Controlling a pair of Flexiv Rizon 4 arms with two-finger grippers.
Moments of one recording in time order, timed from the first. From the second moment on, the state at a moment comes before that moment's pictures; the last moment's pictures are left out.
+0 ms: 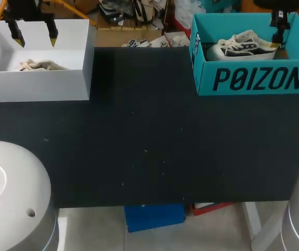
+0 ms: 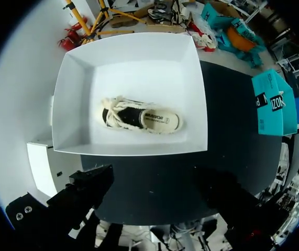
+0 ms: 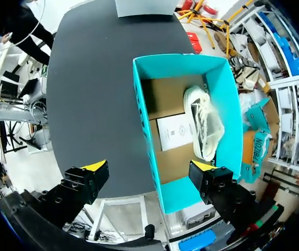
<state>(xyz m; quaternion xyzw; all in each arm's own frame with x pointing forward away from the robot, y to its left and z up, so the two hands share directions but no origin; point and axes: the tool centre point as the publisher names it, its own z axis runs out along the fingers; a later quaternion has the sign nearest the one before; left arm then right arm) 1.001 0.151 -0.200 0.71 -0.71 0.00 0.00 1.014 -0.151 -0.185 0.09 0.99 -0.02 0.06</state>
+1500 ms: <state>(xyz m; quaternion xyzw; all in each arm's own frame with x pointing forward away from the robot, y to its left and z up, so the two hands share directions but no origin) 1.001 0.151 -0.201 0.71 -0.71 0.00 0.00 1.165 -0.153 -0.310 -0.04 1.00 -0.02 0.05</state>
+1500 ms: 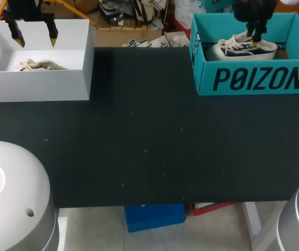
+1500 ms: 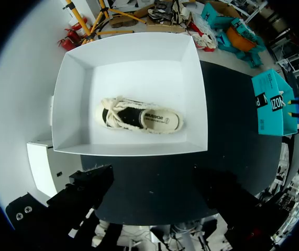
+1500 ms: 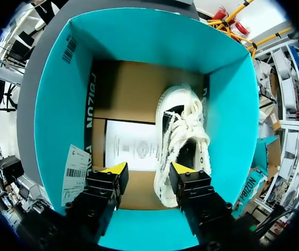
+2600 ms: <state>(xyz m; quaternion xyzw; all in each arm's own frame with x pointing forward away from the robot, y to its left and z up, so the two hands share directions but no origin) 1.001 0.151 -0.201 0.71 -0.71 0.00 0.00 1.188 -0.164 -0.357 -0.03 1.00 -0.01 0.03</state>
